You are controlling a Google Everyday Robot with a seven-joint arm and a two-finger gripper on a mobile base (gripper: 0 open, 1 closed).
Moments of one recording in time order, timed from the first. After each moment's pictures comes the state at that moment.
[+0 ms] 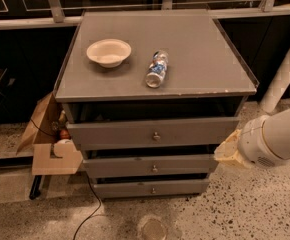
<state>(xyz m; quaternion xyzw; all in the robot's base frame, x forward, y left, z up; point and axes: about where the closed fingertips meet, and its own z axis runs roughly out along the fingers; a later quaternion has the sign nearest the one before) 0.419 -0.206 0.785 -0.55 0.80 0.04 0.25</state>
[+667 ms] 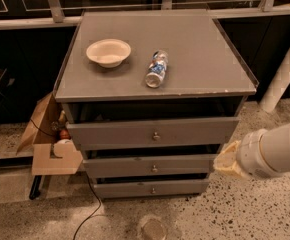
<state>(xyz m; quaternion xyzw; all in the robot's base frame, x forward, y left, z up) 0.418 -0.211 0.750 -0.55 0.80 0.05 0.25</state>
